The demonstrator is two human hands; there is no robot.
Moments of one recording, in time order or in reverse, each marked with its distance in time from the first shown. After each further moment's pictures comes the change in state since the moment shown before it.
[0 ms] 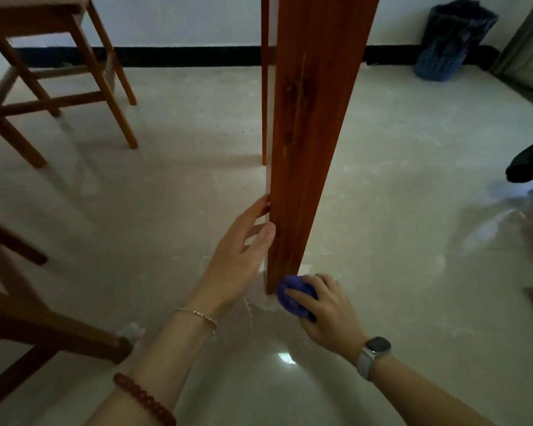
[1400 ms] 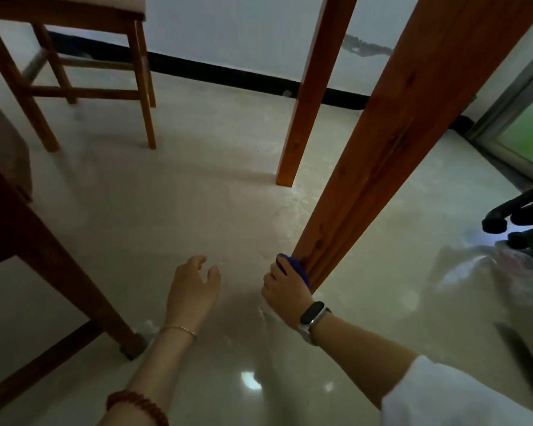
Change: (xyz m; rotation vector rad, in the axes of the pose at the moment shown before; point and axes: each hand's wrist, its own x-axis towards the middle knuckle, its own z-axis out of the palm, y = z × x) left_hand -0.029 -0.106 -0.093 0.285 0.382 -0.344; right_hand 0.108 -0.100 0.015 -0.819 -0.810 -0.284
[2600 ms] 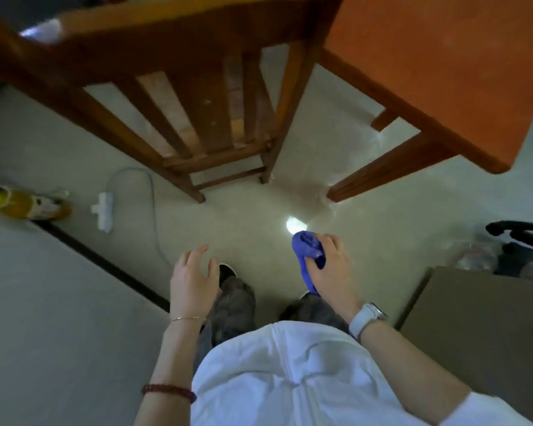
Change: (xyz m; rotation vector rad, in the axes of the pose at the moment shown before) left_hand -0.441 0.248 -0.404 0.073 0.195 -0.585; right_hand -0.385 0.108 -0.453 1.320 0.019 0.175
